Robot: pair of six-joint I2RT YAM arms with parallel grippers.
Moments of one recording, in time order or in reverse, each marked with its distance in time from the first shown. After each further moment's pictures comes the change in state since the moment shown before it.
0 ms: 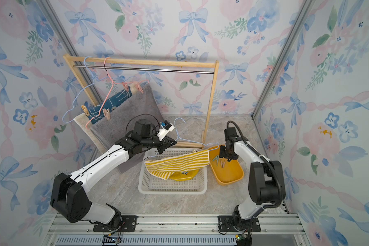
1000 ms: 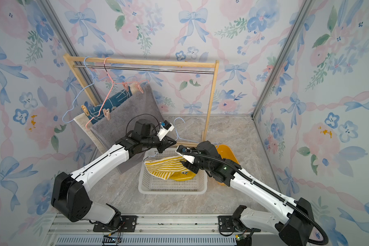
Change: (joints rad) left arm 0.008 0.011 0.000 0.000 -0.002 -0.001; right arm 0.755 -0.396 -0.188 0.399 -0.138 -0.652
